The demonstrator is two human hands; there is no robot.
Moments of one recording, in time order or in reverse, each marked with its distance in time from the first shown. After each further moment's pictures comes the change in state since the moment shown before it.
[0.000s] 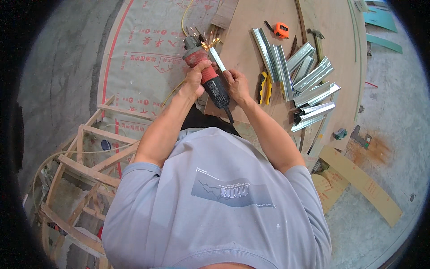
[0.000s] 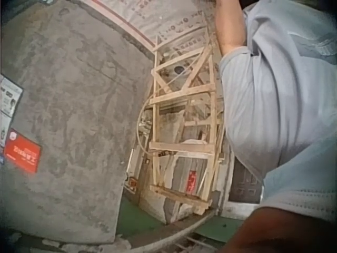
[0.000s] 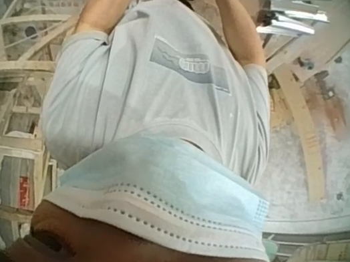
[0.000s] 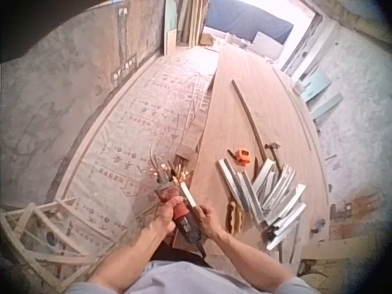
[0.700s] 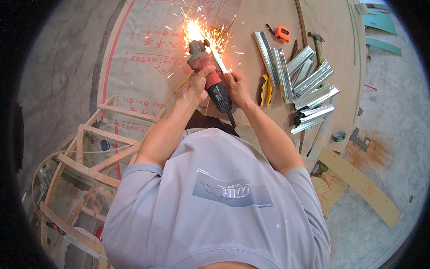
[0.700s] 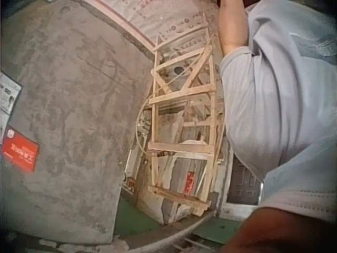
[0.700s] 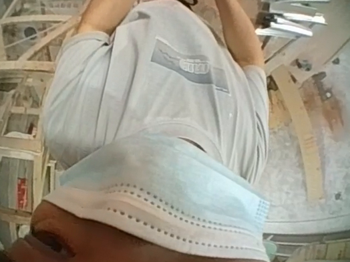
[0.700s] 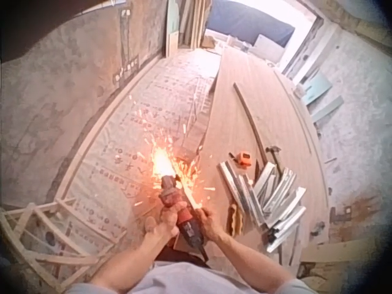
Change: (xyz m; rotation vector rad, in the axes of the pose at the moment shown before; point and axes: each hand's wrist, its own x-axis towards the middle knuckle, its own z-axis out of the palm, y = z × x) left_hand -0.016 -0.002 0.012 0.003 0.026 0.020; right_hand 0.002 0.005 0.014 0.472 0.021 0.037
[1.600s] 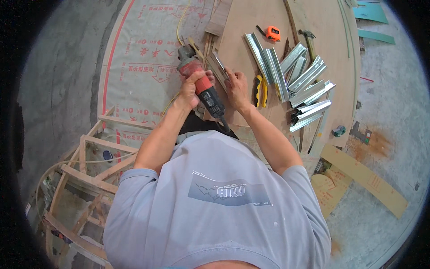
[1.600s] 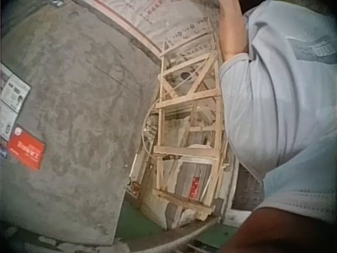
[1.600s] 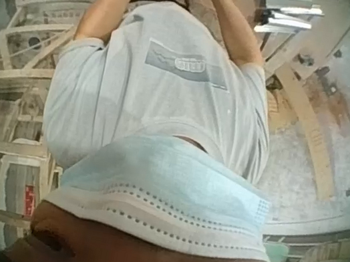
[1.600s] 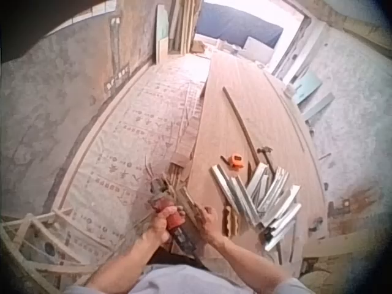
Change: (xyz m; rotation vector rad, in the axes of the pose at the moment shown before) left_hand -0.021 0.028 0.004 -0.067 -0.130 -0.126; right_hand -0.011 -0.022 -0.024 -1.015 0.095 -0.664
